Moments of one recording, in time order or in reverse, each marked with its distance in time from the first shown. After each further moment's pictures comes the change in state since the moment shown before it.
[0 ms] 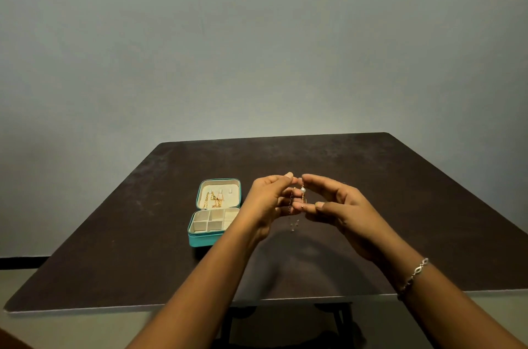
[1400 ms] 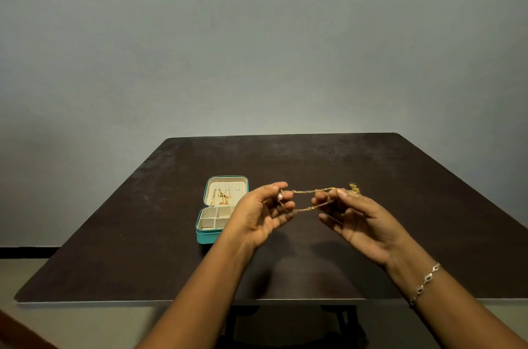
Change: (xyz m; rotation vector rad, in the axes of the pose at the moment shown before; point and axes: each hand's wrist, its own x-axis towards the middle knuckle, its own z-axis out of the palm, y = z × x) left_hand -0.002 -0.012 -0.029 -0.387 0.070 -0.189; right_hand 0.012 0.027 -0.018 0.575 -0.006 0.163
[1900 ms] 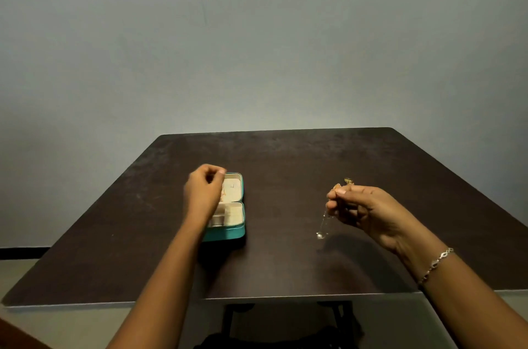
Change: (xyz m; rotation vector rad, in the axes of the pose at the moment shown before) left_hand 0.029 0.032 -0.068 0.876 0.532 0.595; right_hand -0.001 -0.019 -0.005 -0.483 0.234 0.075
